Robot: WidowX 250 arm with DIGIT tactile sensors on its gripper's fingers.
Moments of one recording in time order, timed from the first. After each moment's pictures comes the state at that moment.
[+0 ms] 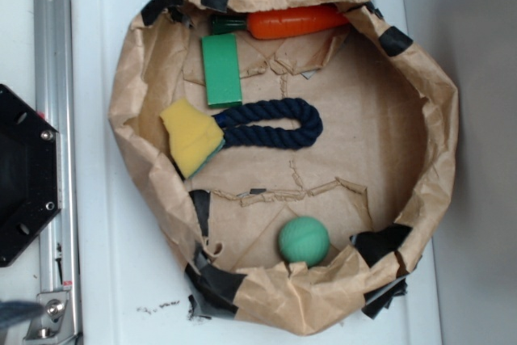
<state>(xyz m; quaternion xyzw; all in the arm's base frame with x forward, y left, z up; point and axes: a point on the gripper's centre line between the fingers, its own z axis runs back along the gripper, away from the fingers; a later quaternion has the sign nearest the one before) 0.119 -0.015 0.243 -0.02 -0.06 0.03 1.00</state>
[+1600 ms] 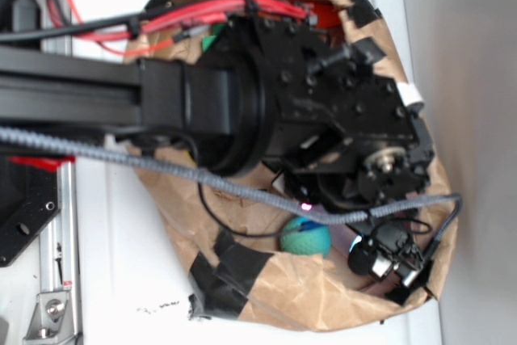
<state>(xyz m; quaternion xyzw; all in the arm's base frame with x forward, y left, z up) 0.299 -0.083 0.061 -0.15 0.03 0.34 0.93</state>
